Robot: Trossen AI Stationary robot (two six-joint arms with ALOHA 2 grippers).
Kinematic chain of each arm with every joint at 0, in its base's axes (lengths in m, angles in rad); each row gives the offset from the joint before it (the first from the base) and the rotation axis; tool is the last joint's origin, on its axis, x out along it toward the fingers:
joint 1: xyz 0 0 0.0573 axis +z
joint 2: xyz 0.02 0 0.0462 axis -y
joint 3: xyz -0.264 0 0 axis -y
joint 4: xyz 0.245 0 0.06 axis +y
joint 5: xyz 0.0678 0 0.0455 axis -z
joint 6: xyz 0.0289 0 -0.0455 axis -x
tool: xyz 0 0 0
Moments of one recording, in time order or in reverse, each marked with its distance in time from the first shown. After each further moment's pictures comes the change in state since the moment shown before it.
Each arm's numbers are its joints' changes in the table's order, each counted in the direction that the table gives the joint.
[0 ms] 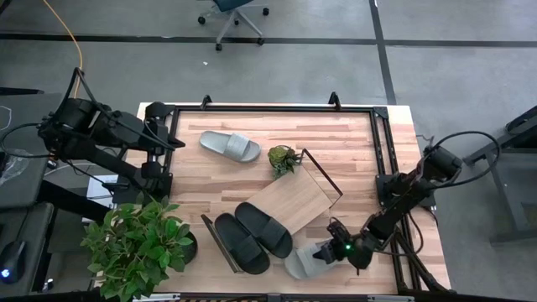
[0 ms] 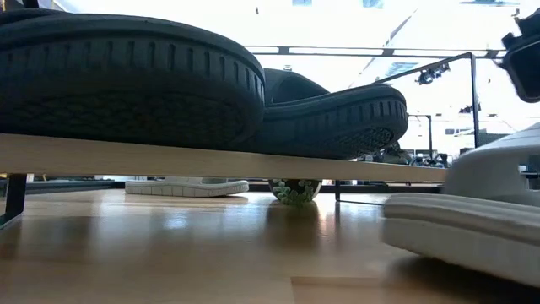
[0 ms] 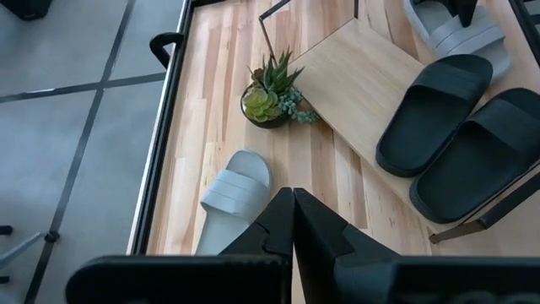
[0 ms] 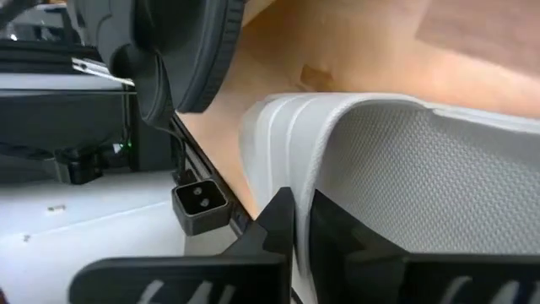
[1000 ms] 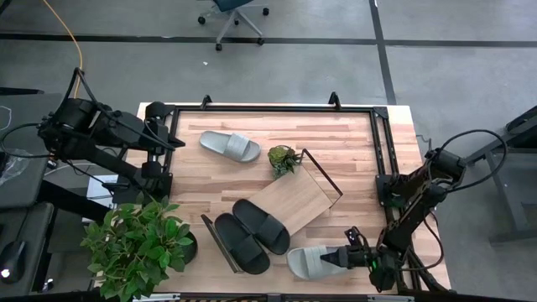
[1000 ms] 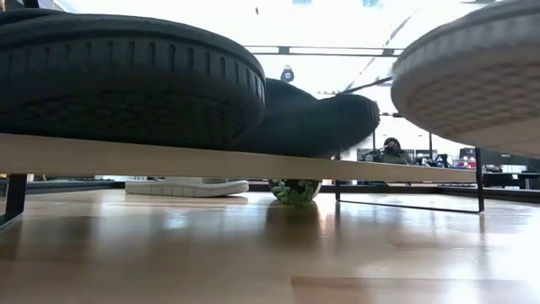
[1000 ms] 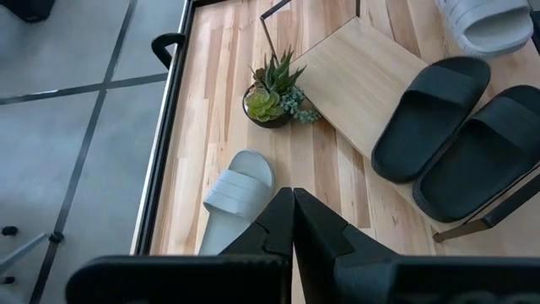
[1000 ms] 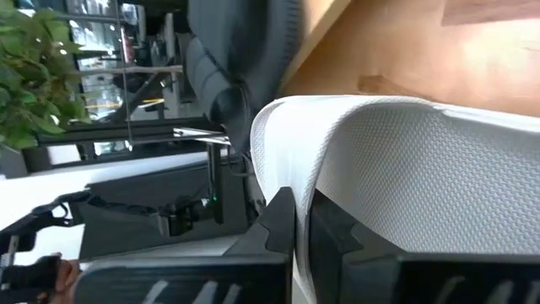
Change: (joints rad) left arm 0.002 0.000 0.000 0.000 -0.005 -0.011; right arm 0.202 0.002 0.081 0.085 0.444 -0.283
